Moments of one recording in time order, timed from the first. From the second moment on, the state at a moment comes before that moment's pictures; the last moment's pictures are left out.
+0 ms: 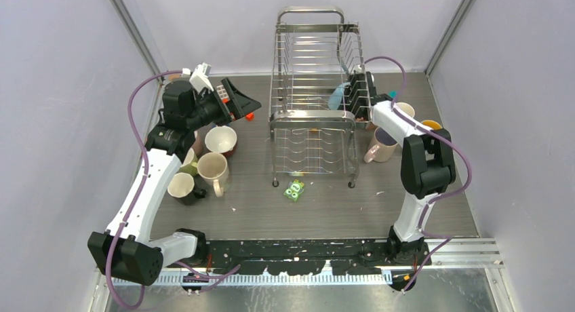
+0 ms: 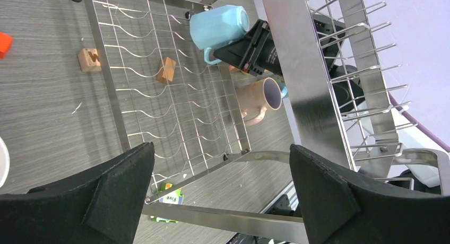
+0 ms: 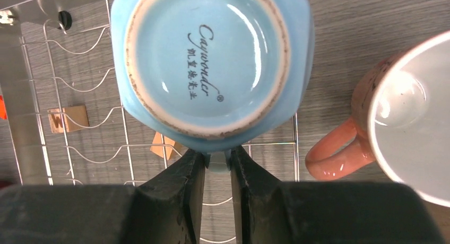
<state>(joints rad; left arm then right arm) -0.21 1.16 1.20 -0.33 0.50 -0.68 0.25 1.86 1.43 -0.33 0.05 0.48</state>
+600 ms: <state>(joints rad) -0.21 1.16 1.20 -0.33 0.50 -0.68 0.14 1.73 1.32 -0.19 -0.13 0.63</state>
